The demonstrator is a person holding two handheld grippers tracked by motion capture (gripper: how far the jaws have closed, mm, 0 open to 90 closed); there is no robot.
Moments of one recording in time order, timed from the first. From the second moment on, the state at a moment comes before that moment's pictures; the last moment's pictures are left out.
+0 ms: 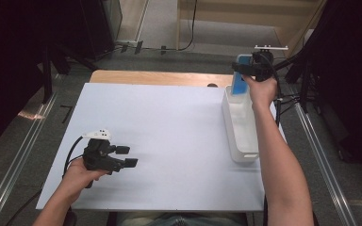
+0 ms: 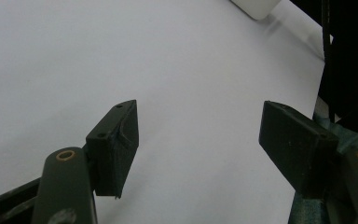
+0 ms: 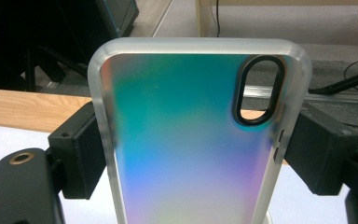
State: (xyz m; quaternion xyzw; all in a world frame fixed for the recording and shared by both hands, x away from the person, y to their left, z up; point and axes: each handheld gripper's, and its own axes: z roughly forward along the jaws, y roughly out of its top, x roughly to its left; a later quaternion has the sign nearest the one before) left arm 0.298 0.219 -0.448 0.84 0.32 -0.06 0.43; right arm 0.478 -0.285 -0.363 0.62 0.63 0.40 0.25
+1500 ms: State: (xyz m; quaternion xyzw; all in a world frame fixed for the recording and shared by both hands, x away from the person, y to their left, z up) left arm 0.299 0.220 -0.447 0.84 0.32 -0.05 0.43; right arm 0.475 -0.287 -0.407 0.64 0.62 0.38 0.24
